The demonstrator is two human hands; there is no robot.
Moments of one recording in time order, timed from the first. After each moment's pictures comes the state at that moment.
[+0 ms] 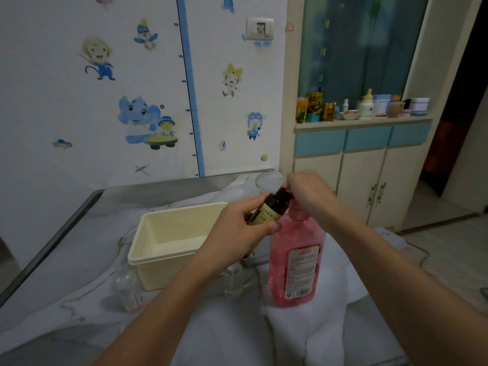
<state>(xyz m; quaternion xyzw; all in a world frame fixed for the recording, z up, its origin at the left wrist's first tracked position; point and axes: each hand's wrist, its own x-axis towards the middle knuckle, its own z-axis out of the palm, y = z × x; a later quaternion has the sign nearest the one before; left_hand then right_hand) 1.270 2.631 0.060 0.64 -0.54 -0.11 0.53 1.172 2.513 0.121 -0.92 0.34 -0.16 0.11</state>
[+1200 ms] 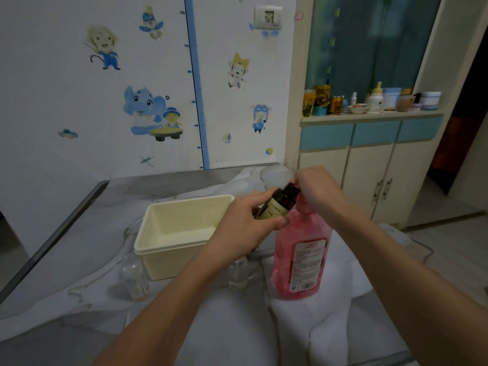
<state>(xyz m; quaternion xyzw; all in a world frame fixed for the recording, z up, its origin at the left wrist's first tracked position) 1.269 2.632 0.057 0.65 -0.53 -0.11 0.53 1.179 2.511 0.113 -0.91 0.36 -0.17 0.06</state>
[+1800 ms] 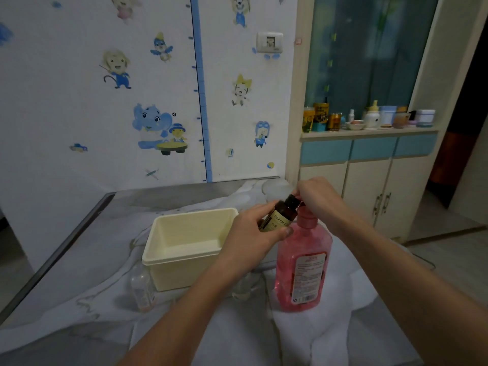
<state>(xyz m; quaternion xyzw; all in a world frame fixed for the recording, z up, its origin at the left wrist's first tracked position) 1.253 2.639 0.065 0.64 -0.51 -0.11 0.57 1.170 2.508 0.122 -0.87 0.36 -0.23 0.24</state>
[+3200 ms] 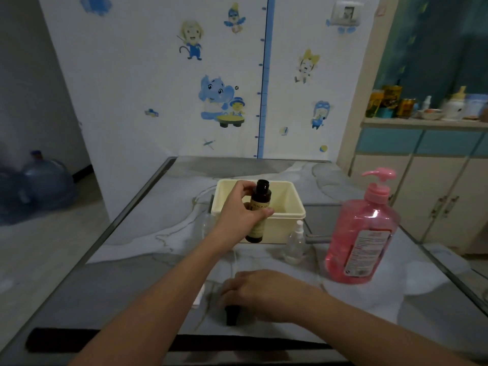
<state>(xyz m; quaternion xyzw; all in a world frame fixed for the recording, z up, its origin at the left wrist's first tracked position) 1.326 2.736 0.020 0.68 -0.34 -0.09 0.64 1.212 2.684 -0.025 -0.96 -0.27 0.02 -0.04</state>
